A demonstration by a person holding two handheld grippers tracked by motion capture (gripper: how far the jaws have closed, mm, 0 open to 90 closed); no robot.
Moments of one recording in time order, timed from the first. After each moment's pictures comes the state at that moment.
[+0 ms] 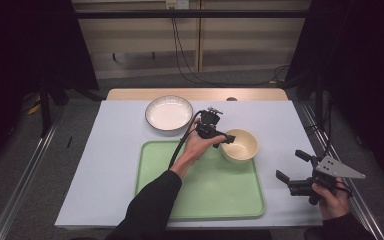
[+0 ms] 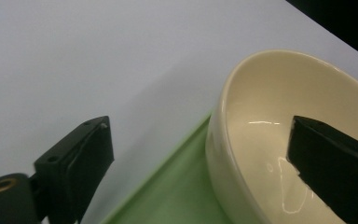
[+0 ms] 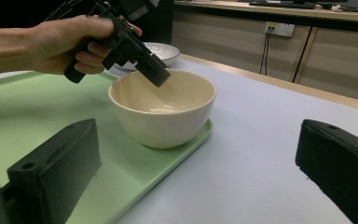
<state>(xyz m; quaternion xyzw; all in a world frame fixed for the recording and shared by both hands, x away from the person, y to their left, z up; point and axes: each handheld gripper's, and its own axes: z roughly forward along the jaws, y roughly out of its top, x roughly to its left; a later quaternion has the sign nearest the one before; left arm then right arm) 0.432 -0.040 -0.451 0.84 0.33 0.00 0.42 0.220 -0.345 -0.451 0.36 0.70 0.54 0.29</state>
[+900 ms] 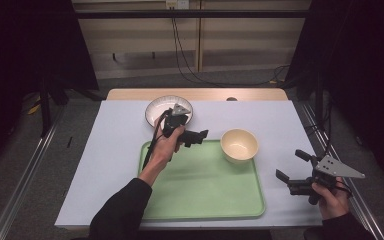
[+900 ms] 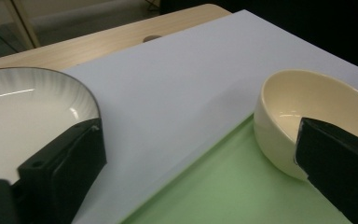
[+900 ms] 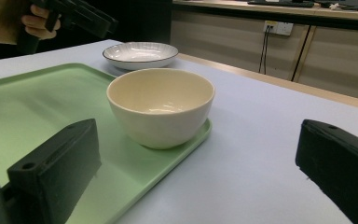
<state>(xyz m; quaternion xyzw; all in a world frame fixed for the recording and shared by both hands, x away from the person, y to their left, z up) 0.394 0.054 -0.410 0.79 0.36 0.13 0.47 0.221 -0.345 -0.451 0.37 0.70 0.54 0.29</state>
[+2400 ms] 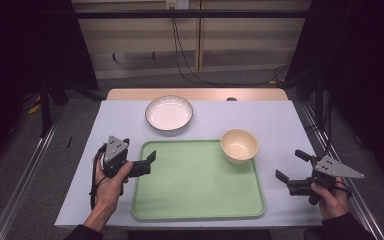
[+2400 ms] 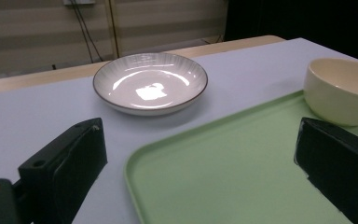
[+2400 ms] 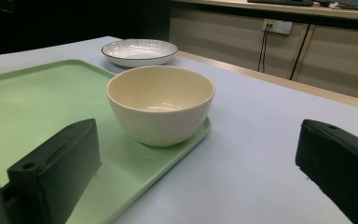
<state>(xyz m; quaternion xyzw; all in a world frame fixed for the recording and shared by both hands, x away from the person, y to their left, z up) 0.288 0.191 -0.417 0.71 0.43 0.25 0.50 0.221 -0.344 -0.451 0.37 0.70 0.54 0.29</state>
